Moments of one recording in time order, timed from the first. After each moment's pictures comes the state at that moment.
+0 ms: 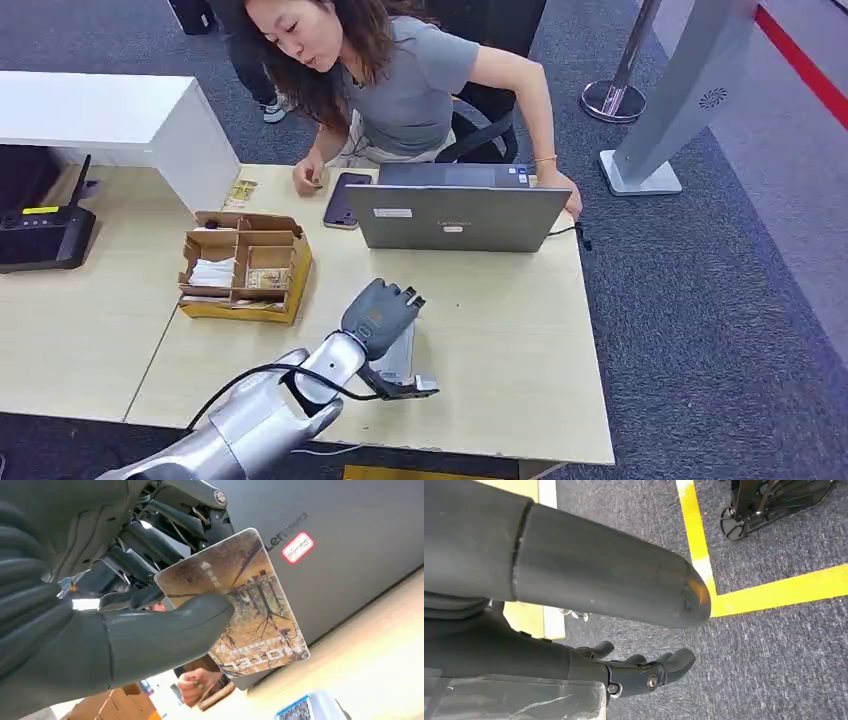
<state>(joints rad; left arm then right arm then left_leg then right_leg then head) -0.56 0.03 -1.00 -1.02 -1.44 0.06 0.17 -0.10 0.05 -1.16 -0.23 1.02 -0.15 0.19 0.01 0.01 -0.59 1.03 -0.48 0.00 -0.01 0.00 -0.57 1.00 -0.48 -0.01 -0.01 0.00</state>
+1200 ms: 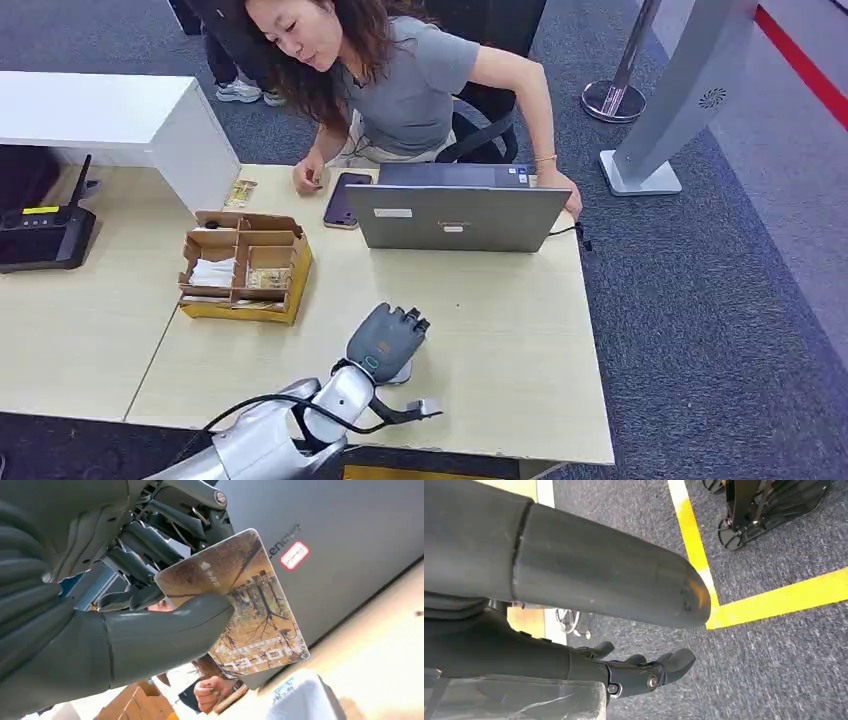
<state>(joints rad) -0.51 0.06 -1.11 -1.10 -1.53 0.03 0.34 -0.10 0.06 -1.20 -0.23 0.98 -0.16 0.19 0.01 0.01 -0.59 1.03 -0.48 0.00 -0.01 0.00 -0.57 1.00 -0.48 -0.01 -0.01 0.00</state>
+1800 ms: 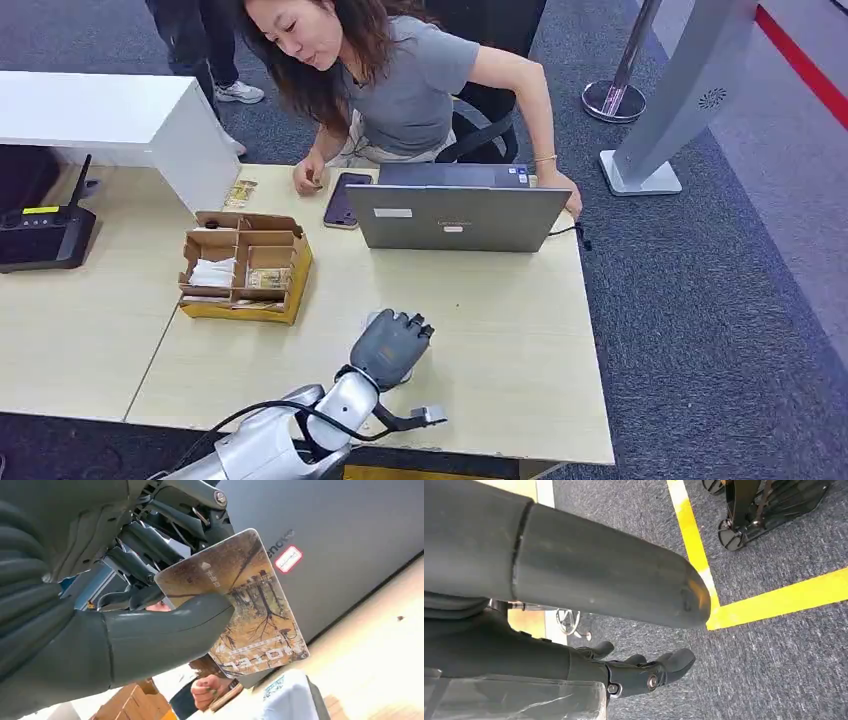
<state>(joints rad) -0.49 0.05 -1.12 -1.12 -1.53 0.02 0.34 -0.10 0.06 -1.21 -0.23 0.97 -0.16 0.19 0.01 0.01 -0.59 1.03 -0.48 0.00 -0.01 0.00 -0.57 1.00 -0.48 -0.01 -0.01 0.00</state>
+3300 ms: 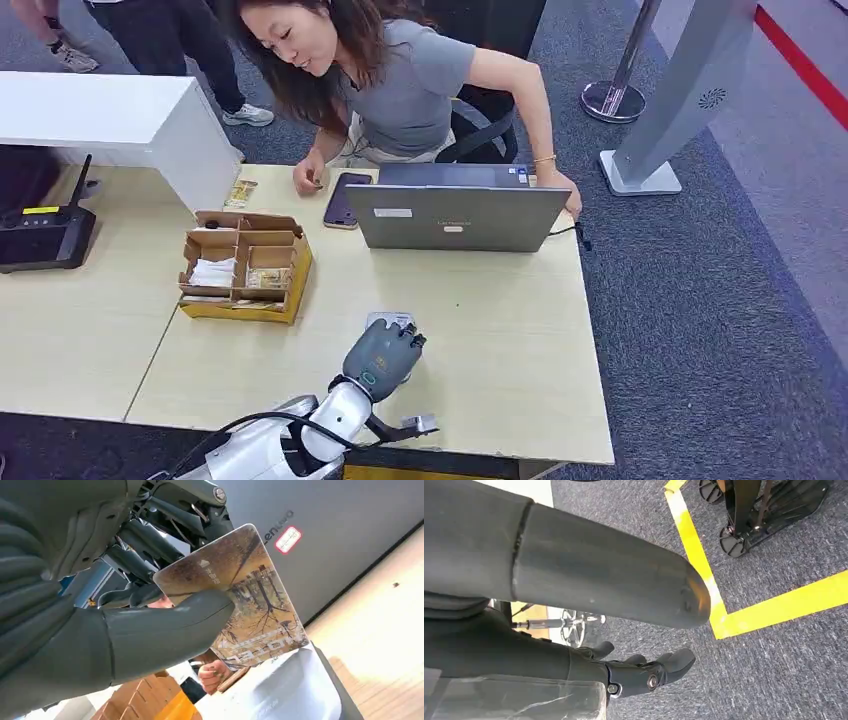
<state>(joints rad) -0.46 0.09 -1.12 -1.19 -1.53 -0.05 0.37 -0.09 0.08 -1.25 -0.23 0.94 -0.17 0.20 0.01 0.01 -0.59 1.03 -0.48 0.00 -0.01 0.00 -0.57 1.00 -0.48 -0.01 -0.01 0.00</state>
